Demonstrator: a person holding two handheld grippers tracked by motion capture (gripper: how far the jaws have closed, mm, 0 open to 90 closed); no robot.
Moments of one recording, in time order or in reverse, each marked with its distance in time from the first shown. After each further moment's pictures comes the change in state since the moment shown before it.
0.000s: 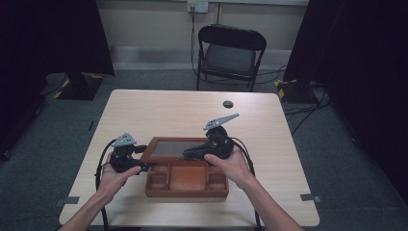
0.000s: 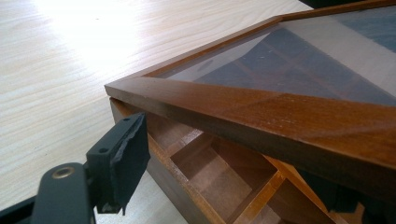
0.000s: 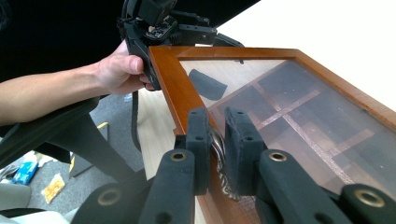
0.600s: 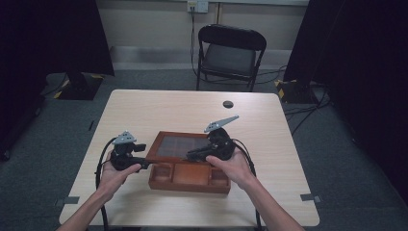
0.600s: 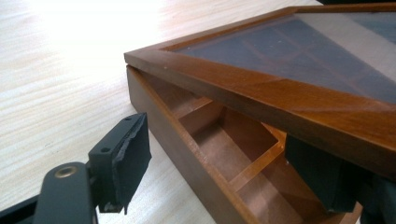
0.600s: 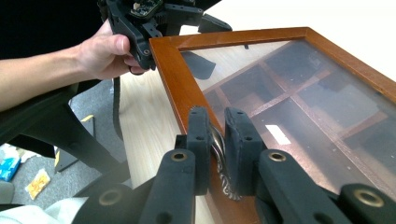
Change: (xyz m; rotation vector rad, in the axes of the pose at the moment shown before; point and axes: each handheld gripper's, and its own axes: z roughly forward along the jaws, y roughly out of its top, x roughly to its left) left arm 0.009 0.000 0.004 0.017 0.018 -0.005; right arm -0.008 -0.008 0.002 0.044 -0.055 -0.005
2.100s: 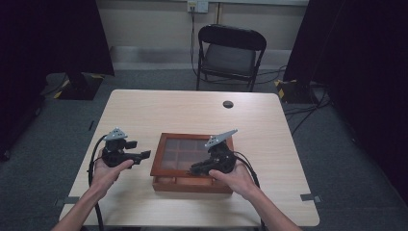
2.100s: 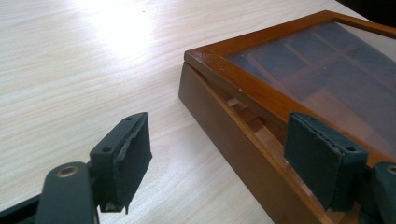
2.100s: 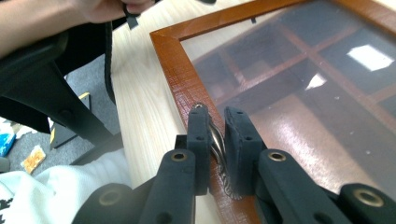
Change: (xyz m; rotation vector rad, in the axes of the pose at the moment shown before) left arm 0.022 -0.002 -0.012 -0.004 0.061 -0.039; right arm 0.000 -0.038 0.013 0.081 0.004 -0.031
